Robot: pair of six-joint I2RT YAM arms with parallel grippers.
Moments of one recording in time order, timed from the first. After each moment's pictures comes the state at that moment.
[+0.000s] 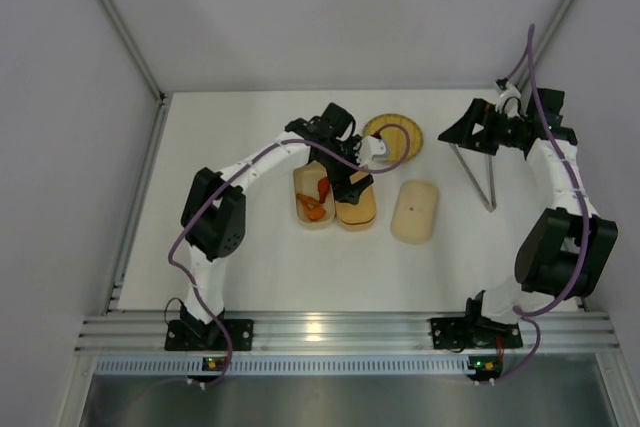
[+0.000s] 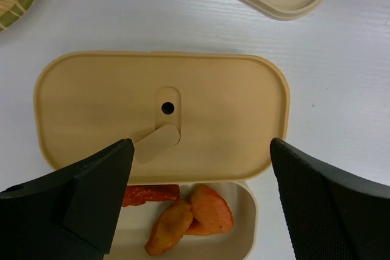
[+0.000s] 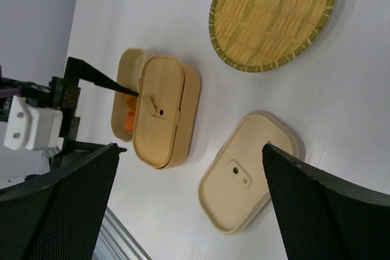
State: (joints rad) left arm -0.66 2.03 1.76 -0.79 0.50 0.59; right arm -0.25 1.55 1.32 -0.57 -0.89 0.12
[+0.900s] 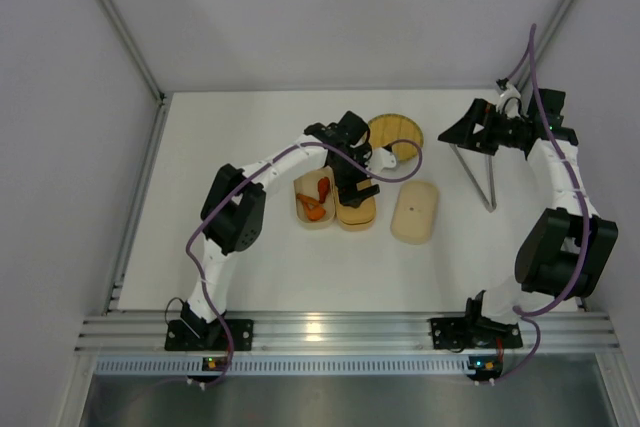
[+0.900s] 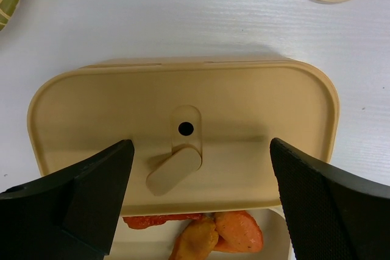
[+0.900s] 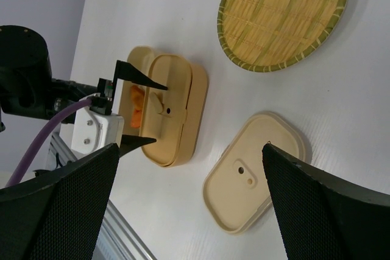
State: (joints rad) left arm -0.71 2.18 1.86 -0.83 0.36 0.68; right arm -0.26 1.55 1.32 -0.57 -0.93 0.11
